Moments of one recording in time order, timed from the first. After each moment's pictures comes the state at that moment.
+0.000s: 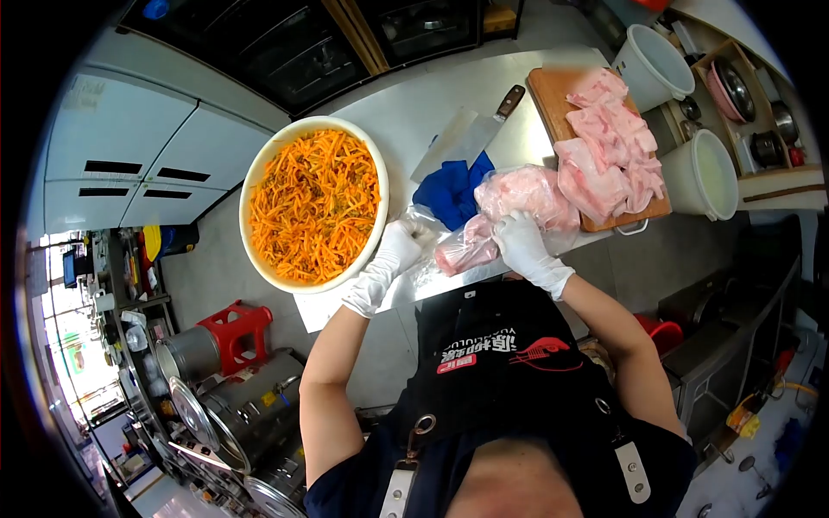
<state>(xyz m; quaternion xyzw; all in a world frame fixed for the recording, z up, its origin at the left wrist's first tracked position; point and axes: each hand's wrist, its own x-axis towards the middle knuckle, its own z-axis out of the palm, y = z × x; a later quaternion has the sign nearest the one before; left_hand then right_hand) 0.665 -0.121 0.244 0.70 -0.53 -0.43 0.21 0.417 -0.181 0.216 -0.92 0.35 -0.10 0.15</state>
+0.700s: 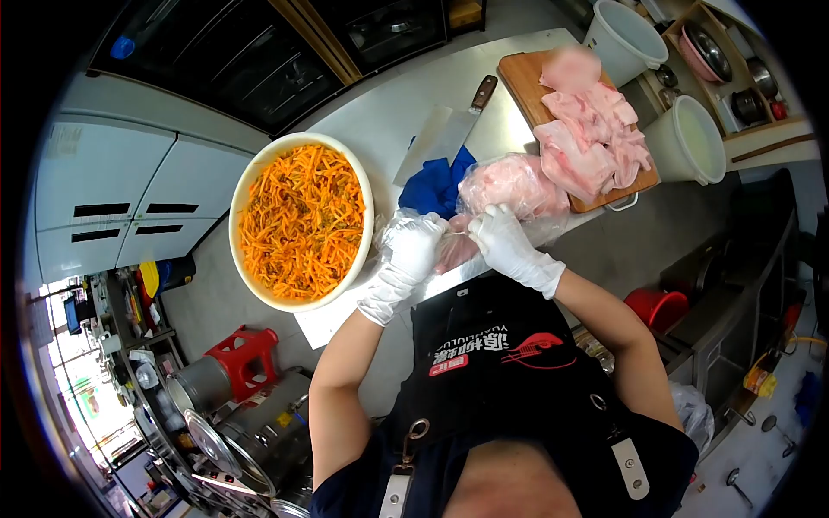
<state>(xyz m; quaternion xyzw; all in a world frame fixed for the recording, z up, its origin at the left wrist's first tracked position) 0.632 -0.132 0.246 0.54 -0.82 -0.08 0.18 0.432 -0.165 0.242 -0.91 0.34 -0.18 0.14</state>
